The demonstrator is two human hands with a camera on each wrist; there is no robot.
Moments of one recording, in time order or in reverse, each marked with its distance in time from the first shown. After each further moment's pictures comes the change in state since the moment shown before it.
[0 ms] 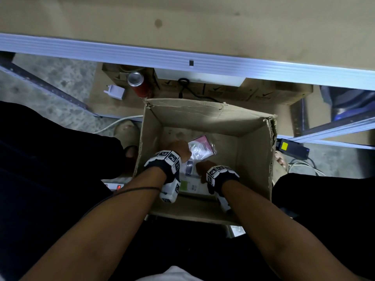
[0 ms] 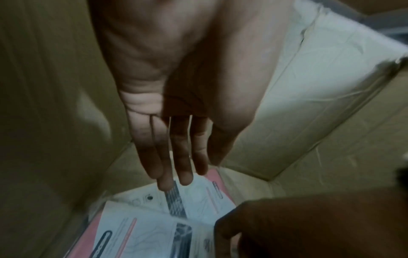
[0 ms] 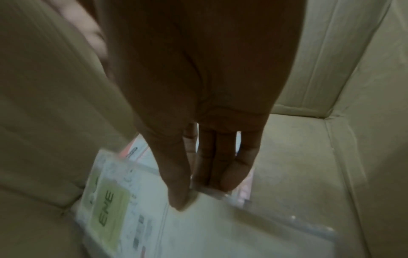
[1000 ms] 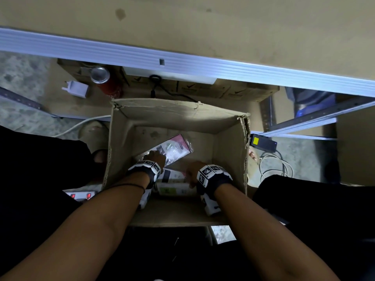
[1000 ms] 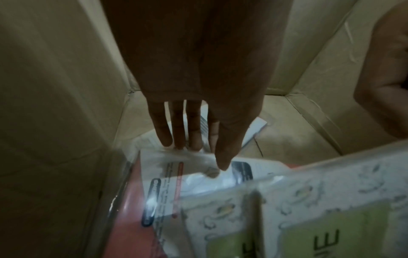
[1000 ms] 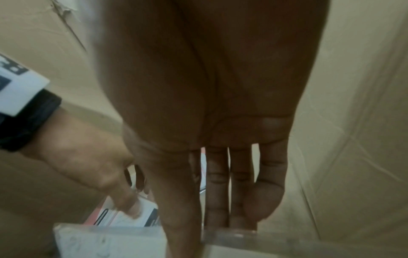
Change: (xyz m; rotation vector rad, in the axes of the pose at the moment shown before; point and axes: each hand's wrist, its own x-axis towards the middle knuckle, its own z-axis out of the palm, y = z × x) left_hand 0.034 -0.018 0.059 0.435 -0.132 0.135; right_hand -0.010 0.040 0.011 0.019 -0.052 0.100
